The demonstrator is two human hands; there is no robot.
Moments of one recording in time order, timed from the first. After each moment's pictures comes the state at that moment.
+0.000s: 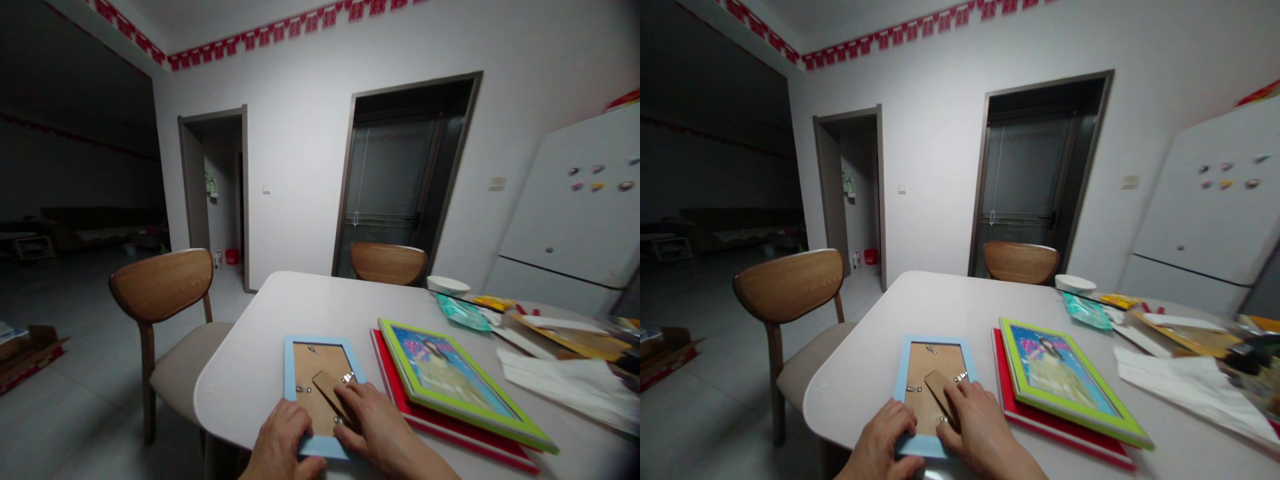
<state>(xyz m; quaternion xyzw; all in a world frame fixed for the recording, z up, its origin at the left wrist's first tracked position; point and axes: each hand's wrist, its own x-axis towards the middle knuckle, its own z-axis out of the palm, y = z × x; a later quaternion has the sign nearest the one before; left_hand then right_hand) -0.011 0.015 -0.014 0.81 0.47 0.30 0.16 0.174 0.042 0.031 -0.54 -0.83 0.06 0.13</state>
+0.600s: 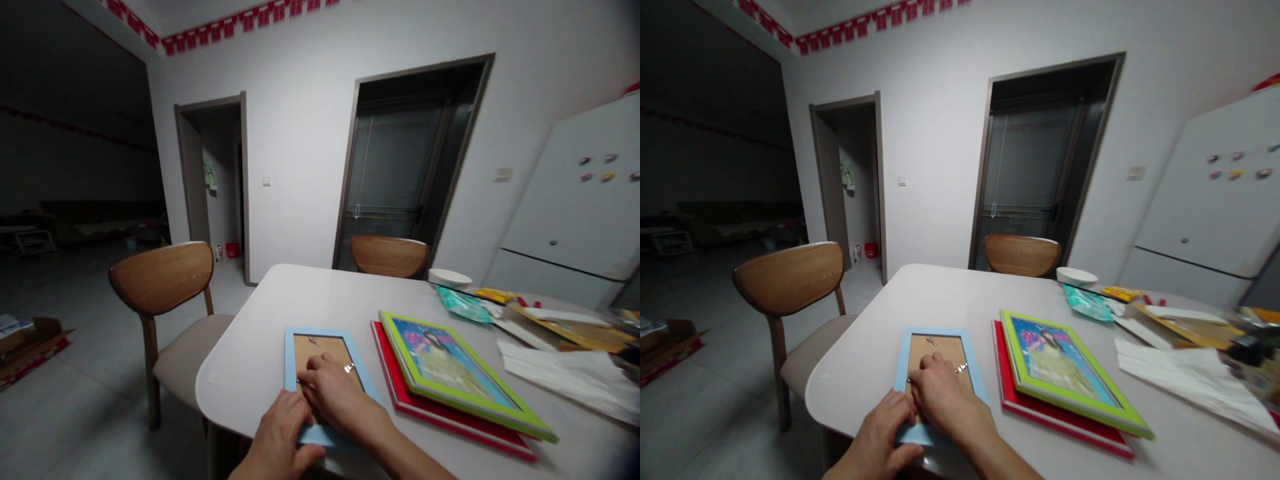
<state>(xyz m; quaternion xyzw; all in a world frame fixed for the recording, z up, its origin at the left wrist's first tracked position) -0.013 0.010 -0.007 0.81 0.47 0.30 0.18 0.121 0.062 0.036 -0.46 -0.88 0.06 0.11</state>
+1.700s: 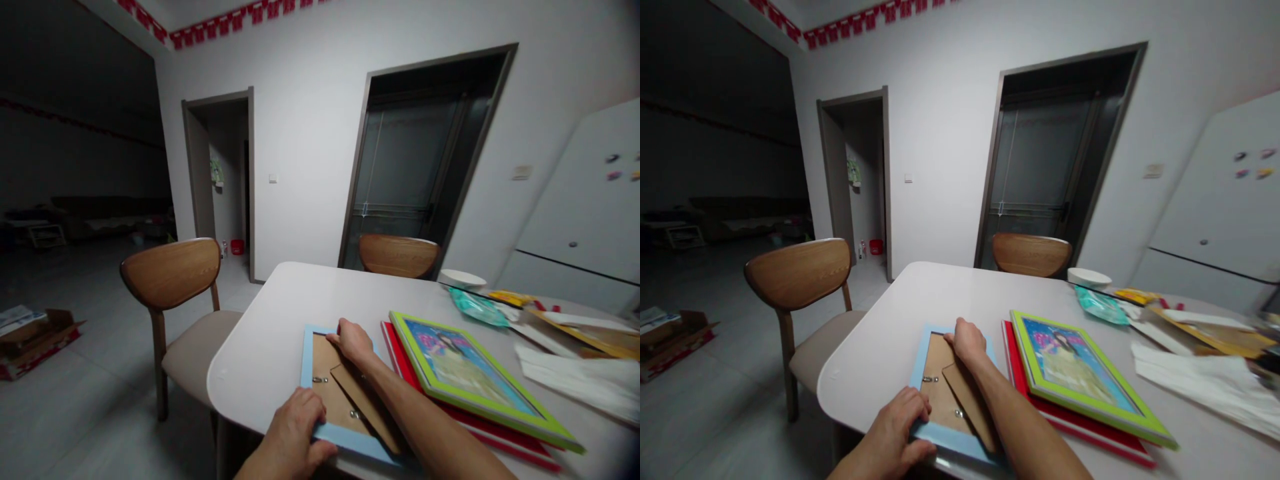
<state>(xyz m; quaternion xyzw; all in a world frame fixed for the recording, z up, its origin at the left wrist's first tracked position) -0.016 0.009 0.010 0.81 0.47 0.27 0.22 0.145 0.167 0.010 -0.70 -0.70 0.03 0.14</state>
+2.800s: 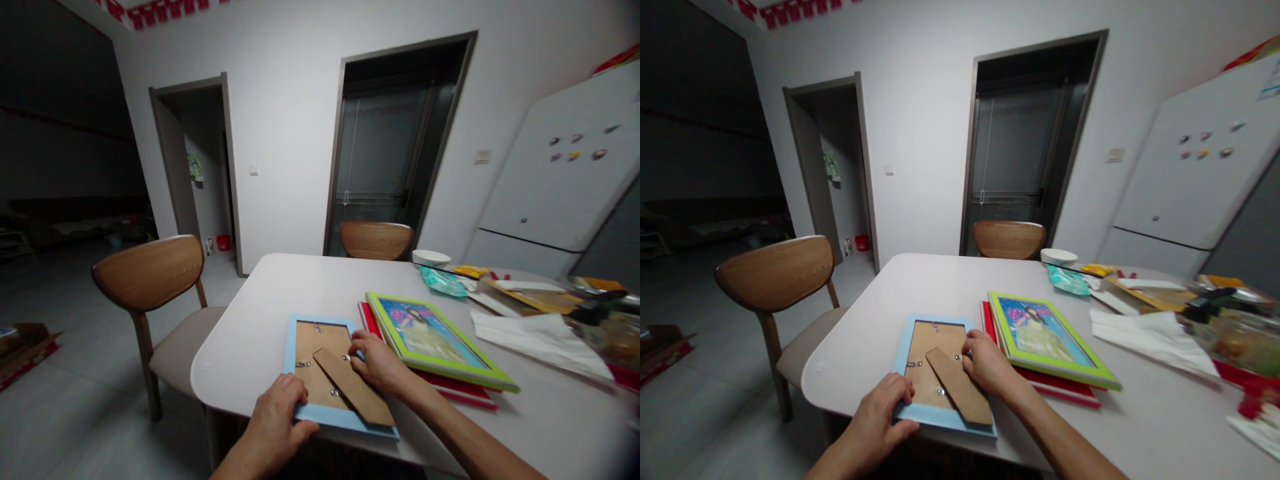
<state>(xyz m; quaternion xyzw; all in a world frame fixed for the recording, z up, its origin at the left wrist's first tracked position) -0.011 0.003 0.006 0.81 0.47 0.29 0.19 0.213 0.078 0.019 -0.55 -0.80 0.07 0.21</state>
